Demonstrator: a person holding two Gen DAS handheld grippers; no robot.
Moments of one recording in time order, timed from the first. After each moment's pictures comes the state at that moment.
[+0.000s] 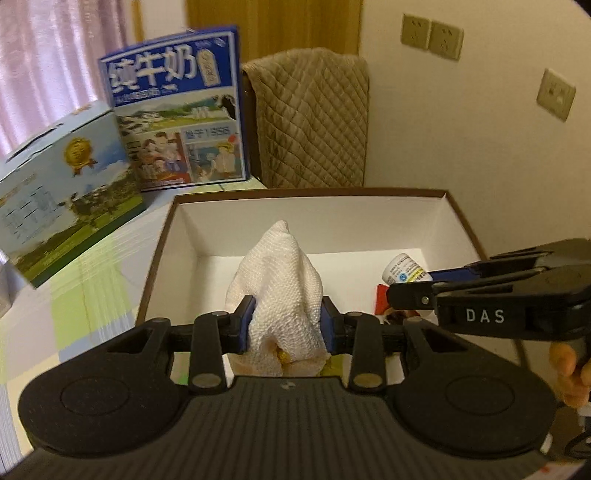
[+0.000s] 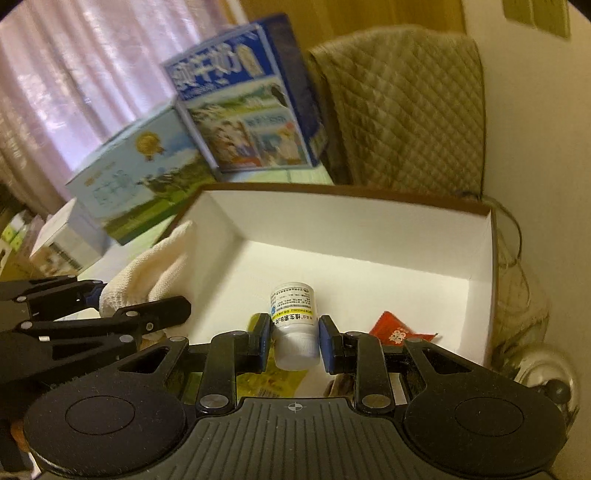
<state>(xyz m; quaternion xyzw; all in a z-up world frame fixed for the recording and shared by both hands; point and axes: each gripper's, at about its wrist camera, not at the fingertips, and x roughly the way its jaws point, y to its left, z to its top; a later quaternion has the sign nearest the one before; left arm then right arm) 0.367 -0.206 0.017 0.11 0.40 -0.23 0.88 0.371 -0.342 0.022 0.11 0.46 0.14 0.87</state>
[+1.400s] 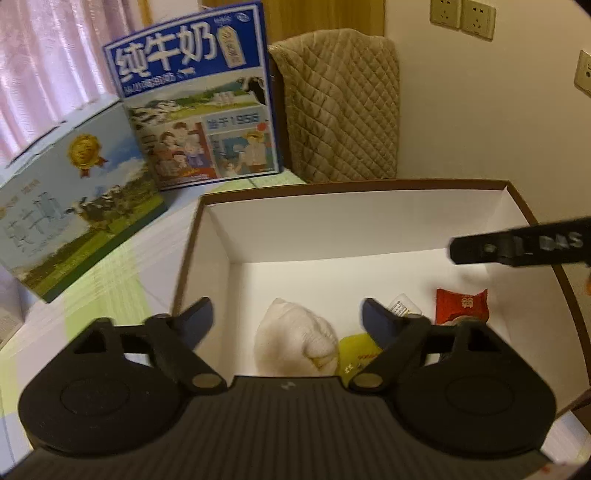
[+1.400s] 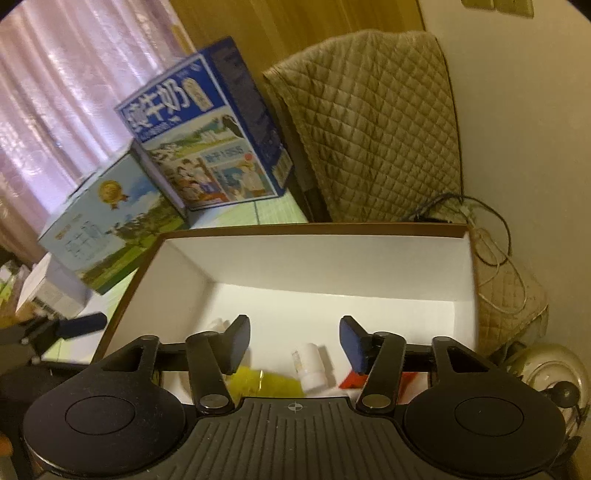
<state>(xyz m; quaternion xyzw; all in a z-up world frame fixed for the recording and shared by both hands) 0.410 -0.198 -0.006 0.14 0.40 -0.19 0.89 0.394 -0.369 0.022 0.15 0.42 0.11 0.89</state>
